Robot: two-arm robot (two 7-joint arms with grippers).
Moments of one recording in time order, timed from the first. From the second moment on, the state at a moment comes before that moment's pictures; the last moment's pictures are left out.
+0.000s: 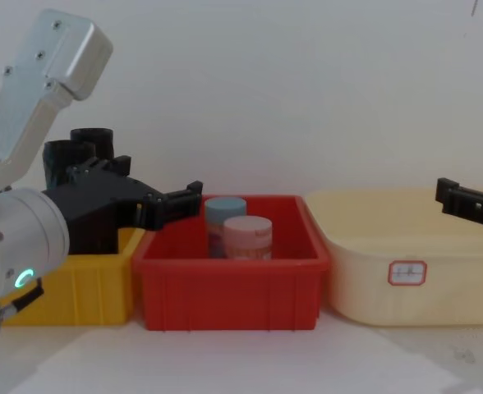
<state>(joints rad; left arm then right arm) -0.24 0.38 0.45 -1.63 -0.20 0.01 -0.01 -0.01 0.34 -0.23 -1.77 0.29 0.03 0.07</state>
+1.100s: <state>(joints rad) 0.00 0.53 0.24 -1.93 -0.37 0.25 -0.03 -0.01 0.34 -0.23 -1.77 0.29 0.03 0.07</state>
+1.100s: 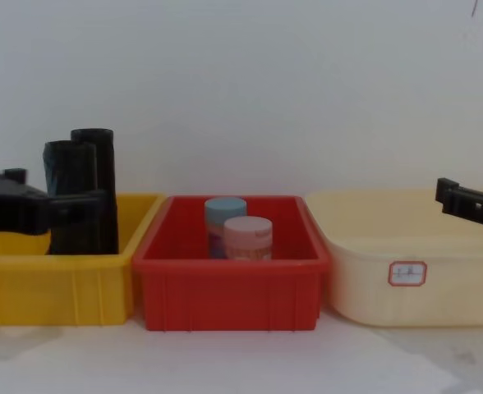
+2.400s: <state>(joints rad) -0.07 0.59 0.16 -1.84 -0.40 0.39 -0.10 -0.01 0.34 -0.23 -1.77 0.29 0.03 0.07</state>
